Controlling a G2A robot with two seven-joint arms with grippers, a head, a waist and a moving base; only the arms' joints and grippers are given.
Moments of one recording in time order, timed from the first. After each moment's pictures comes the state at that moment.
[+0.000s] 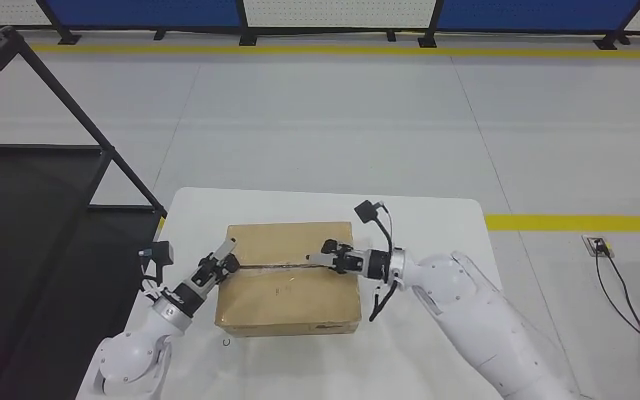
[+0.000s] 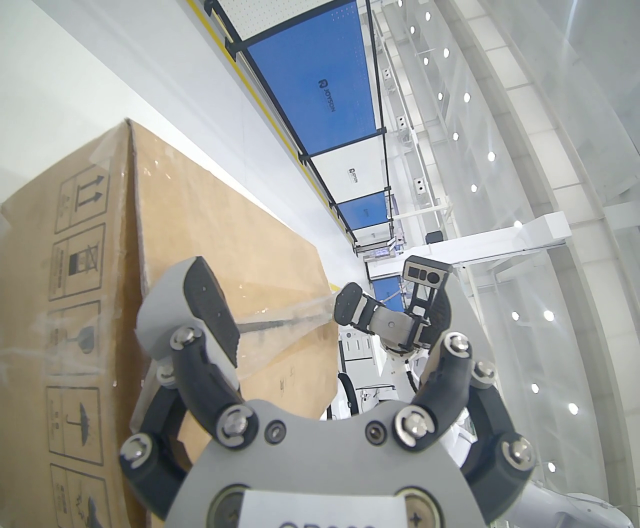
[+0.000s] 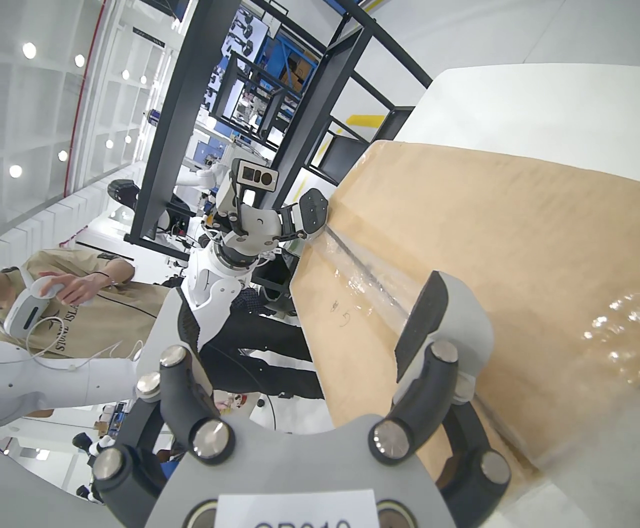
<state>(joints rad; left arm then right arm) 1.23 -1.20 -1.58 -1.61 -0.07 -0.21 -0.54 -0.59 -1.26 0.89 -1.18 0.09 -0.43 0.77</state>
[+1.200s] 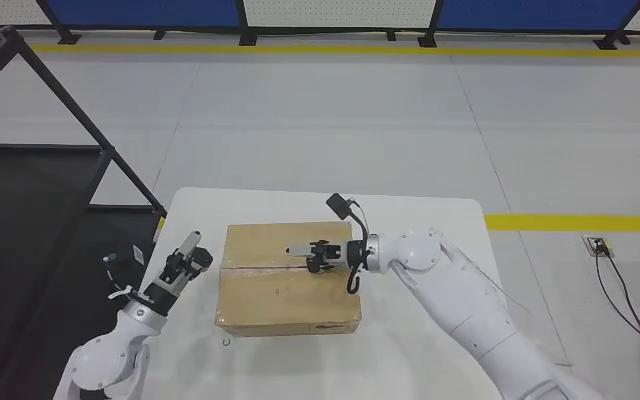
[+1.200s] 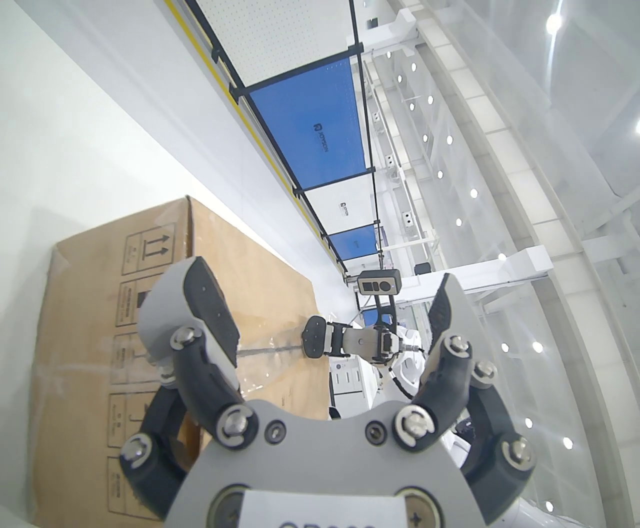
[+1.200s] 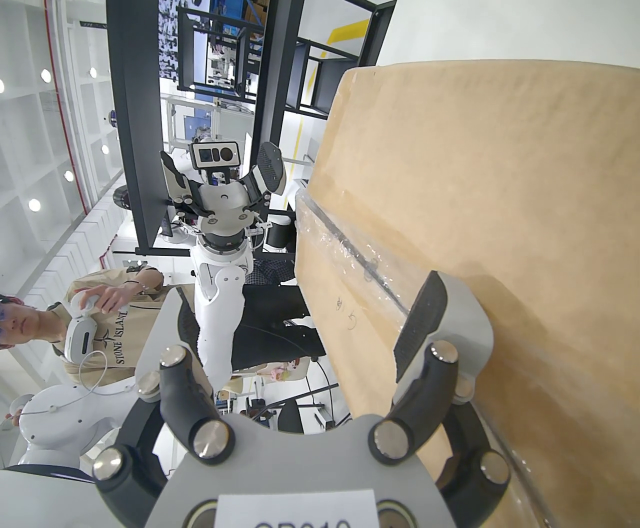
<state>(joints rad) 1.27 -1.18 -1.69 -1.60 -0.16 -0.23 -0.50 -0.39 -1.39 0.75 -0.90 0.26 -0.25 0.96</state>
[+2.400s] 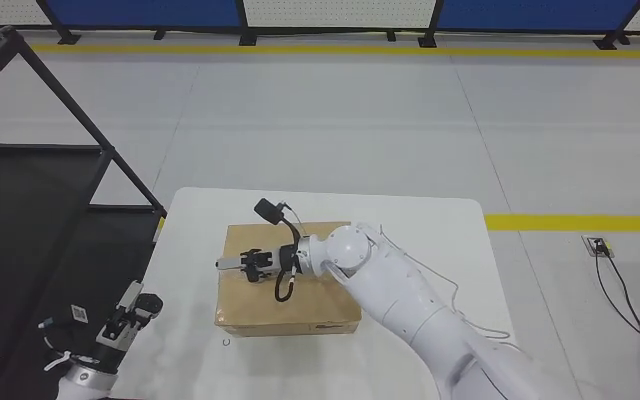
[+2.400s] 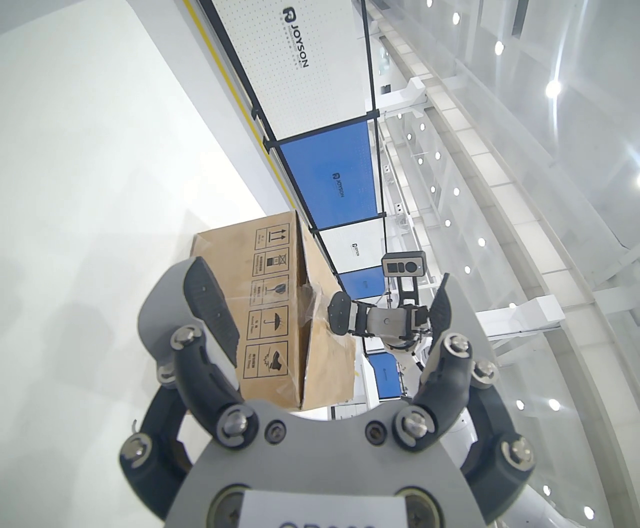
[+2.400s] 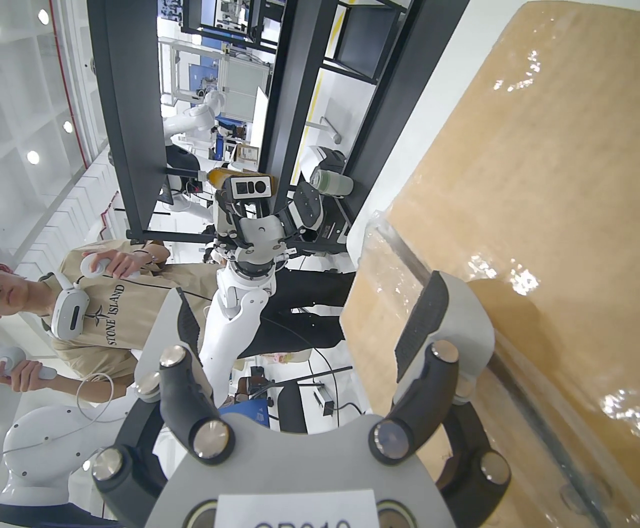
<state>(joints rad) 1.55 -1.16 -1.89 -1.61 -0.25 -0.38 -0.51 -0.20 -1.72 0.52 -0.51 0.38 -0.39 0.92</state>
